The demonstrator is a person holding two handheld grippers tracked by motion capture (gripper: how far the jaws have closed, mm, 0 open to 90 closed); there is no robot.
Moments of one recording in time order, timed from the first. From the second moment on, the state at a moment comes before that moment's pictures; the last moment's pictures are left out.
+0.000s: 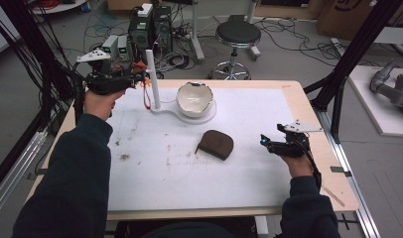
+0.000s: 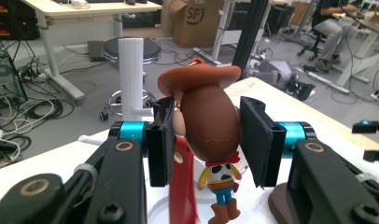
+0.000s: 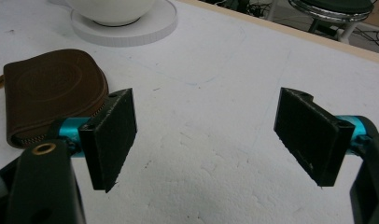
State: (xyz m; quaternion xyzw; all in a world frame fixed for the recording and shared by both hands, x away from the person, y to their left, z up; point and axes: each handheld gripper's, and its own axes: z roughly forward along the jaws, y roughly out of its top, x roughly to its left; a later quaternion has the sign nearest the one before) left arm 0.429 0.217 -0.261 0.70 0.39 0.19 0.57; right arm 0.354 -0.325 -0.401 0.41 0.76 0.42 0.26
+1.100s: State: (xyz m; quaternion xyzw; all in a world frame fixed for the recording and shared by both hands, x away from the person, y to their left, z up) left arm 0.468 0.232 -0.296 0.65 0.47 0.18 0.57; right arm 0.354 -0.327 -0.403 0.41 0.76 0.42 0.26
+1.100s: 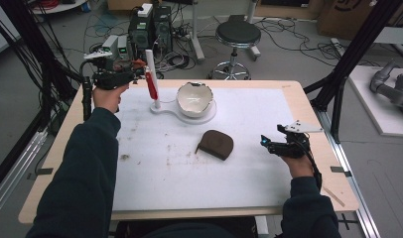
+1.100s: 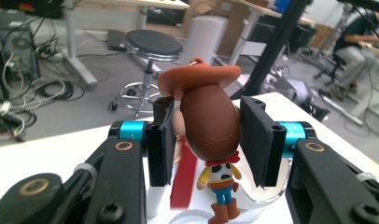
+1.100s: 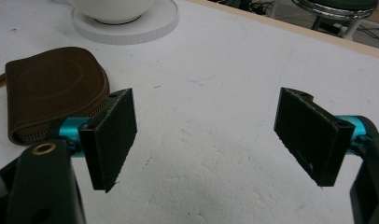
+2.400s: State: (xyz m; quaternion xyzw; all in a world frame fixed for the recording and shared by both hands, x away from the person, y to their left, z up) left arm 0.364 0.258 -0.401 0.67 0.40 0.24 0.57; right arm 0.358 -0.319 -0.406 0.40 0.77 0.42 0.25
